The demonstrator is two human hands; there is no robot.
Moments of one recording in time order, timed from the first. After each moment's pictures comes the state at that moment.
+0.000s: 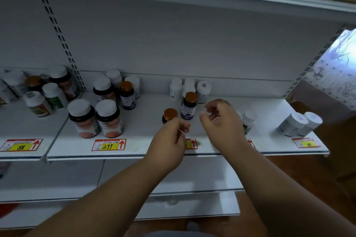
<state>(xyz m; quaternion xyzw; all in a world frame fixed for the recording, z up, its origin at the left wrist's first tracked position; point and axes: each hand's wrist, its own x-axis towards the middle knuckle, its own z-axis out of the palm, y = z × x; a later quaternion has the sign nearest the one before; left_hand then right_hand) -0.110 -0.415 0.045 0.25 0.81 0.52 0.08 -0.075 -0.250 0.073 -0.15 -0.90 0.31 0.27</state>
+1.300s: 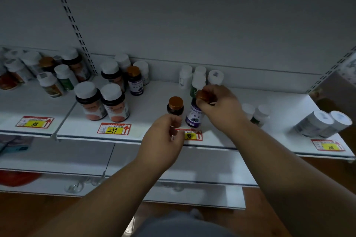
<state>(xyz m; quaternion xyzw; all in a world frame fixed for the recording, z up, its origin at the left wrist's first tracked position) -0.091 -0.423 0.043 0.16 0.88 0.44 0.00 -0.113 -0.229 0.068 -0.10 -0.92 0.36 0.15</state>
